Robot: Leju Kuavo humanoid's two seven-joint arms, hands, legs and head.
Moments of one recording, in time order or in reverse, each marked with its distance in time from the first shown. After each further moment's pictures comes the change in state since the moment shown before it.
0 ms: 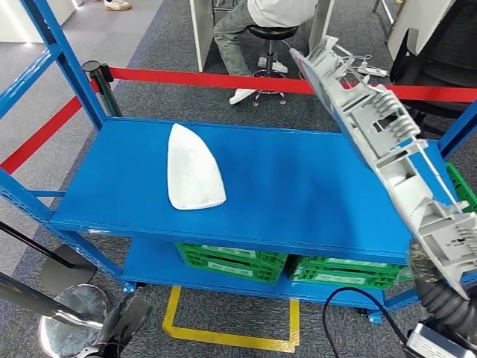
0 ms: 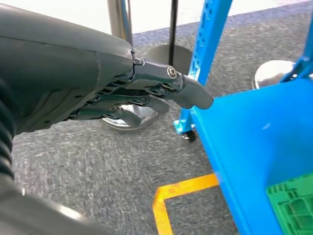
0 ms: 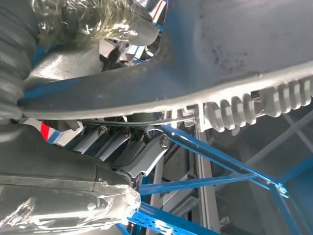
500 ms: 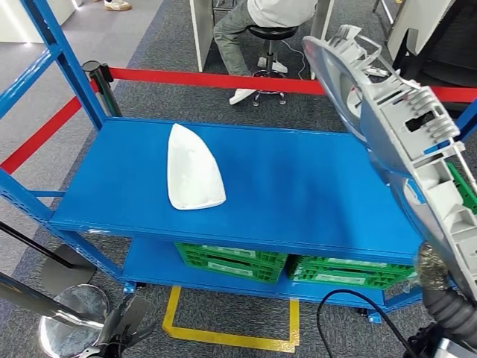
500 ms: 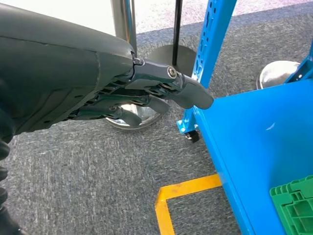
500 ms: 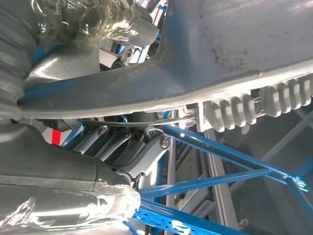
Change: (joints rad) left arm 0.001 -0.008 0.001 0.000 0.007 0.016 0.013; right arm 0.025 0.029 -0.005 -0.028 -0.085 0.000 -0.022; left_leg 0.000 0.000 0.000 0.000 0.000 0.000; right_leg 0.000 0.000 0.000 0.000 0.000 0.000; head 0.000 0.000
